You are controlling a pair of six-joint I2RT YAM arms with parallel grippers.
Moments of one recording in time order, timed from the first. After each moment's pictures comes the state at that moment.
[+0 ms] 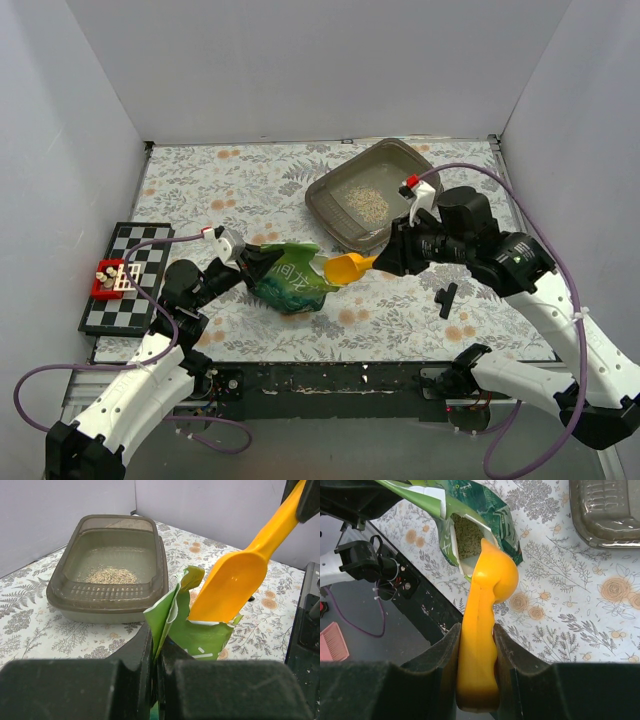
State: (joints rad) left arm -0.42 0.61 0.37 0.38 0.54 -0.11; right arm 0.69 0.98 1.28 -0.91 -0.33 0.33
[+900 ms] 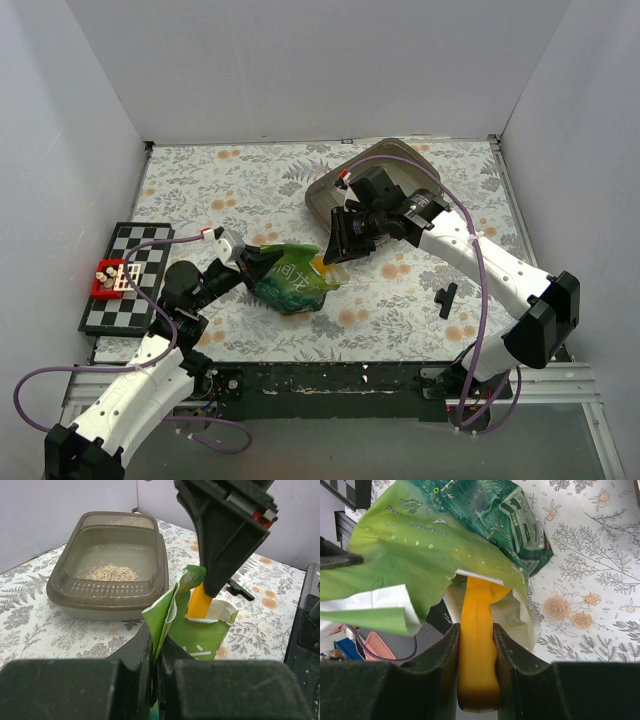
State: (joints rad) left arm -0.43 0.59 0.37 0.35 0.52 -0.12; right arm 0.79 1.48 1.45 -0.87 -0.31 0.58
